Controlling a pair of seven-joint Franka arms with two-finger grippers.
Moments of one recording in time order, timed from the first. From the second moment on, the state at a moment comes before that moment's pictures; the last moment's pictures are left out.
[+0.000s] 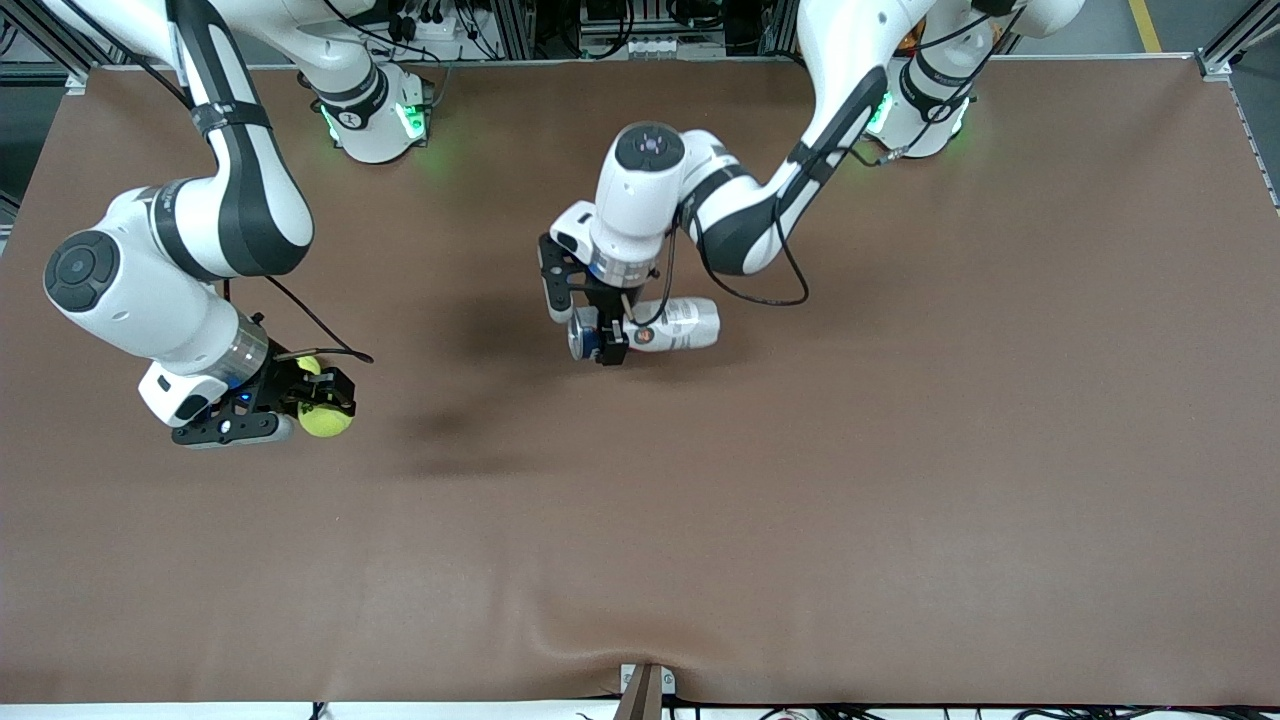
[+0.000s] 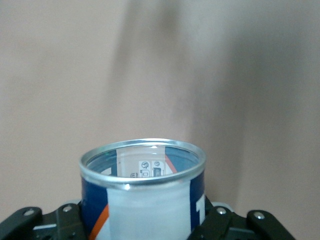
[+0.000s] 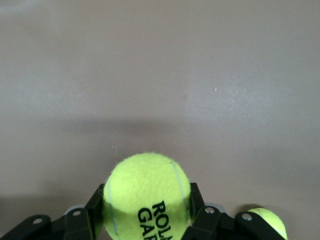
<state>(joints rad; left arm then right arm) -0.68 0.59 -0.24 -1.57 0.23 2.49 0.27 0.18 0.24 -0.05 -1.87 0.15 2.21 -0.02</state>
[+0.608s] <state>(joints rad) -0.76 0.56 -0.24 -1.55 0.46 2.49 -0.35 0.18 0.24 -0.05 -1.87 0.15 2.21 -0.02</state>
